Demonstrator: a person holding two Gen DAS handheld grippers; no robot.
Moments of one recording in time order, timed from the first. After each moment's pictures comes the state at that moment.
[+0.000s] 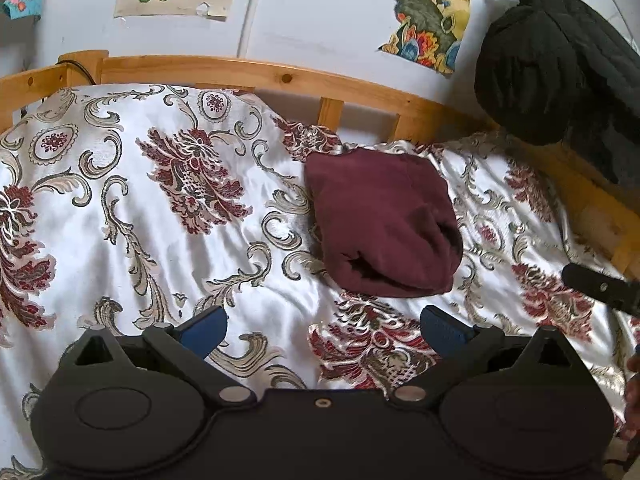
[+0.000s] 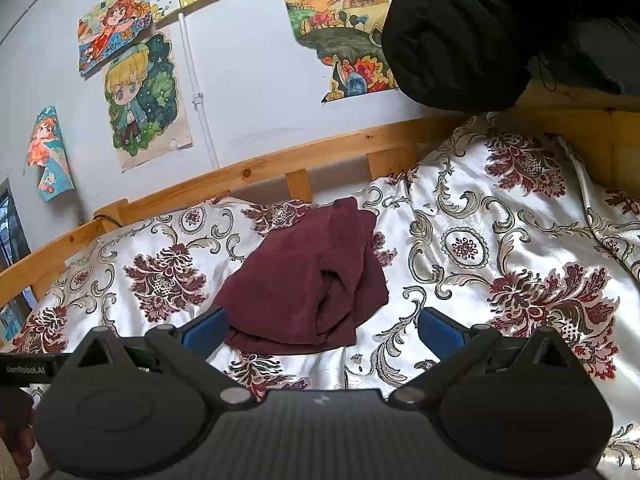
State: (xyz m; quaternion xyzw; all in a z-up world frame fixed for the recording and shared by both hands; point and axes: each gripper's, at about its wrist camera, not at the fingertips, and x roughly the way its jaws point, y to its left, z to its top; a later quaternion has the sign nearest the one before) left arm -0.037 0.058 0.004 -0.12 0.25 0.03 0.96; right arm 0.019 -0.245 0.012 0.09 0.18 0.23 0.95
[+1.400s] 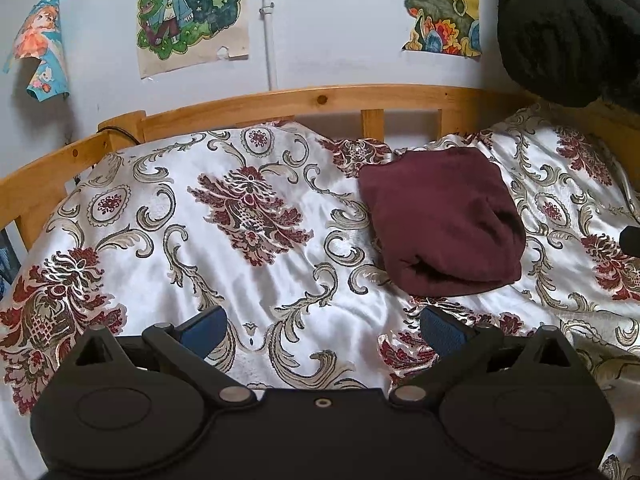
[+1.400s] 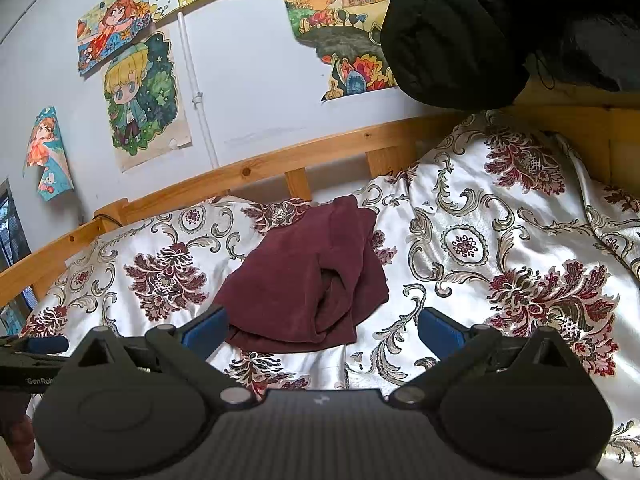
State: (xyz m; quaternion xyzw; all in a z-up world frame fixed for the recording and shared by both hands) left arm -0.037 0.035 0.010 0.00 0.24 0.14 0.96; right arm 0.018 -0.244 0.011 0.09 0.18 0.22 0.95
